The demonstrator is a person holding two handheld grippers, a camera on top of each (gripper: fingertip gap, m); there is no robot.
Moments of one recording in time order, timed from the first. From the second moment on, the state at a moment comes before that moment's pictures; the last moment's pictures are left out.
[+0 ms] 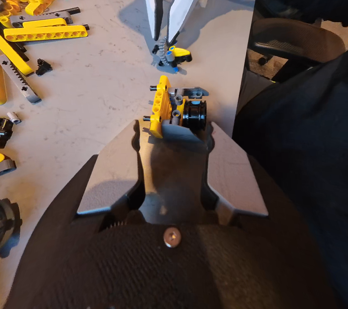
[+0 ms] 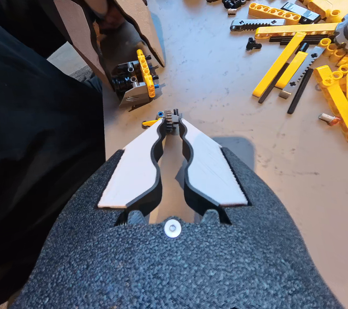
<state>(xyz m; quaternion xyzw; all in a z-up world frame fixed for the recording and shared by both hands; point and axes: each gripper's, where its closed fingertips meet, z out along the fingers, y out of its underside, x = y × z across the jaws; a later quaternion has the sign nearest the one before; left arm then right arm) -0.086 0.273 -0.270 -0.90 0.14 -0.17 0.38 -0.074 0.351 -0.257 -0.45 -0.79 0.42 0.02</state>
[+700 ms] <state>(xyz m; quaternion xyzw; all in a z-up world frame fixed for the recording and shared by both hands) -0.077 0.288 -0.237 -0.86 0.14 -0.22 0.44 -0.098 0.294 -0.215 -0.35 -0.78 0.50 0.17</state>
